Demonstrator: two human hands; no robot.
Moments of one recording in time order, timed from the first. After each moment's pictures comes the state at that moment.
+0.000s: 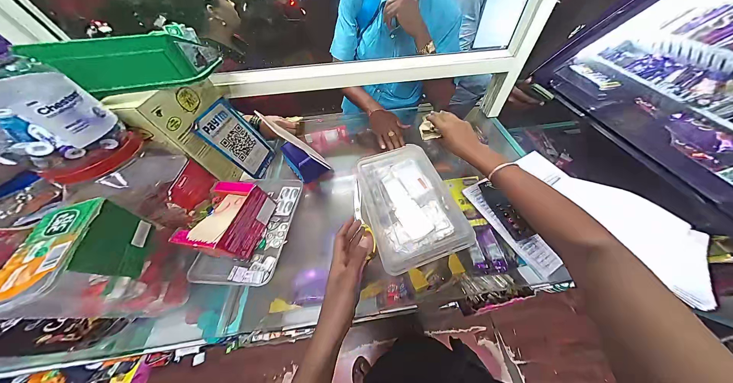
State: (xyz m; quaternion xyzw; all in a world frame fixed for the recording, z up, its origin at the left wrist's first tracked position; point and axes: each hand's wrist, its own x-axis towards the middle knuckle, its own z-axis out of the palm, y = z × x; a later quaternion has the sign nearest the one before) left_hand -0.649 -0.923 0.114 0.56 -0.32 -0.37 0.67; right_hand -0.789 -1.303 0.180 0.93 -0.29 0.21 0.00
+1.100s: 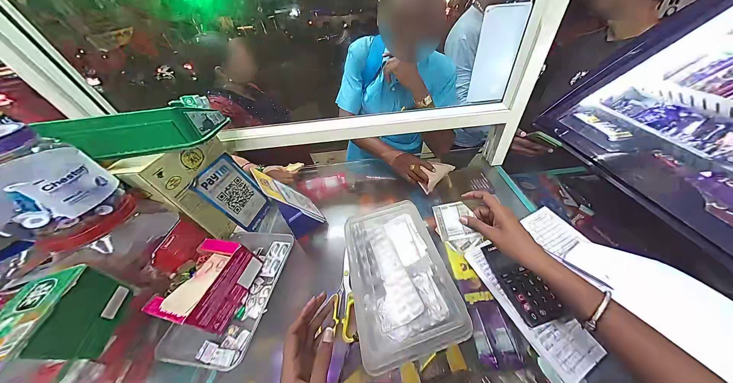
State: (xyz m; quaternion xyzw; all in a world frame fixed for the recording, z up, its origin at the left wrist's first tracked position) left_hand -0.650 -0.919 0.095 0.56 -0.39 -0.16 0.71; right_hand -0.890 -1.242 0.182 0.83 -0.31 0.30 -0.36
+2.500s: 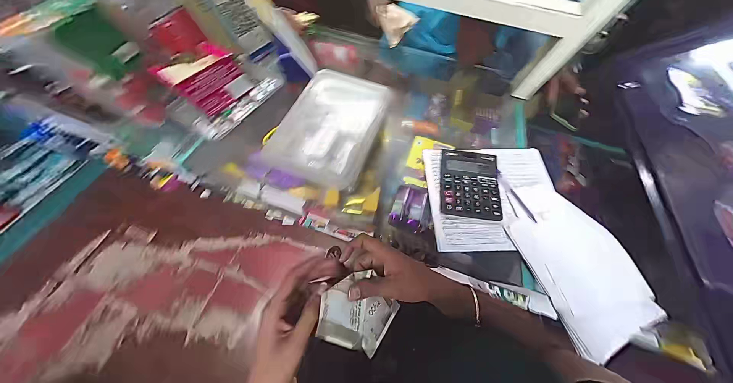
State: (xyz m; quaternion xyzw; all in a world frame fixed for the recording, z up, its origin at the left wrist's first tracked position) left_hand -0.910 -0.846 0.083 0.65 -0.30 -0.14 0.68; right_hand -0.975 -1.073 0.096 0.64 0.11 -0.11 -0.75
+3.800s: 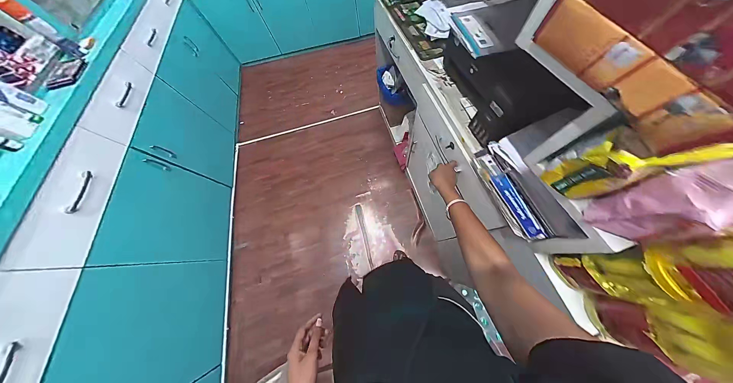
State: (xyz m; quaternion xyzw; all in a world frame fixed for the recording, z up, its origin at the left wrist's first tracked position) left_hand -1.913 -0.365 -0.125 0.17 0.81 0.41 0.38; right_hand -1.689 0.125 -0.138 0.75 0.57 -0.32 0.03
